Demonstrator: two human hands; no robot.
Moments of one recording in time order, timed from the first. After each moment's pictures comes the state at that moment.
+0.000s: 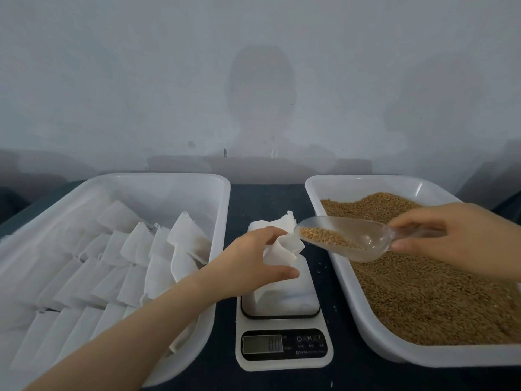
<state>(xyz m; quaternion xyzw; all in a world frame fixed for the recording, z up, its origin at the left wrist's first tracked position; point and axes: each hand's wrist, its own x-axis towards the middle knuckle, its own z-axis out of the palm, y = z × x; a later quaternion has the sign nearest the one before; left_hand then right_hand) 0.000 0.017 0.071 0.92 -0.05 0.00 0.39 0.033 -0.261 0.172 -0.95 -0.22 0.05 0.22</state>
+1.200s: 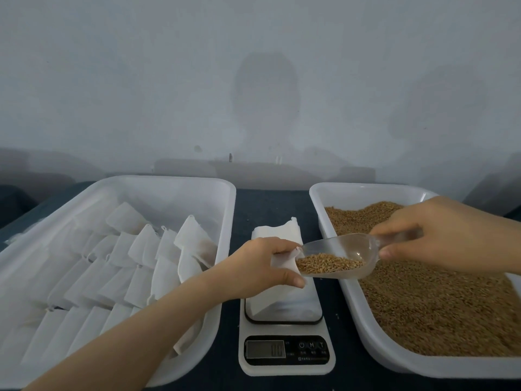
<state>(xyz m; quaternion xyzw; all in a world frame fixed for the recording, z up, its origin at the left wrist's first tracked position) 0.005 0.021 0.071 0.89 -0.11 -0.03 0.43 0.046 -0.243 0.186 -0.93 -0.33 0.08 0.11</state>
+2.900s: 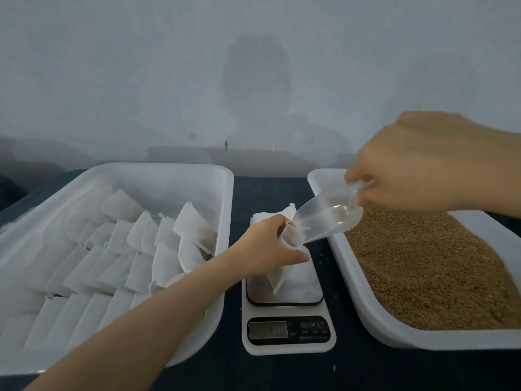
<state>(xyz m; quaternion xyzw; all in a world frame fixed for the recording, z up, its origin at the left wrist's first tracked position) 0.015 0.009 0.066 0.90 -0.03 -0.01 0.44 0.023 -0.174 0.238 -0.90 -0.35 -0.11 -0.25</state>
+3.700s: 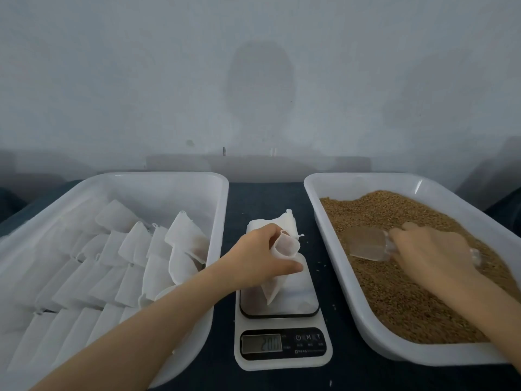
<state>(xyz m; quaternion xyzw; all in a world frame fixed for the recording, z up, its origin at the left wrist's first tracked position) 0.016 0.009 0.063 0.91 -0.02 -0.01 0.42 0.081 -0.255 0.085 -0.96 -0.12 -0.10 -0.22</state>
